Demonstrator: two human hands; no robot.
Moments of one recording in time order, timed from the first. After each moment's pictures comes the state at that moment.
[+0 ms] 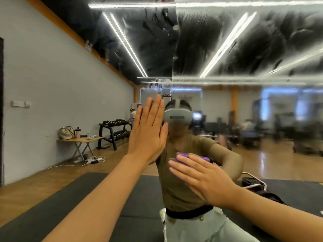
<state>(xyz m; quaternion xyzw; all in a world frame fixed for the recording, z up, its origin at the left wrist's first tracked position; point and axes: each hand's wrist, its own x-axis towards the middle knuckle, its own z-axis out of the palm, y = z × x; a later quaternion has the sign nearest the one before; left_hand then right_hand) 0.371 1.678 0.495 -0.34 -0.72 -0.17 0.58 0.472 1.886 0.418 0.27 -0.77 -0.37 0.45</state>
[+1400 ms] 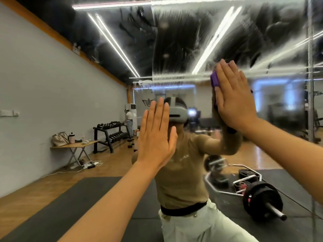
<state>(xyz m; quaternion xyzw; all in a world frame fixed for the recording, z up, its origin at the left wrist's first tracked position) 0.397 1.733 0.485 -0.34 -0.69 -0.19 0.60 0.492 1.952 0.574 0.04 -0.71 -0.11 0.69</state>
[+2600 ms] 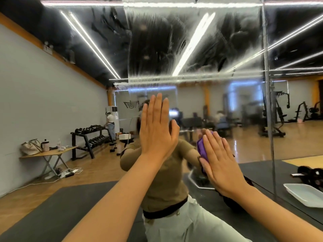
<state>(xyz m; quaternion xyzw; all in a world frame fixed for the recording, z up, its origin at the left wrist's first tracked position) 0.428 1.790 0.502 -0.36 -0.65 -0.26 0.62 0.524 1.973 0.397 -0.02 -0.81 -0.16 0.57</state>
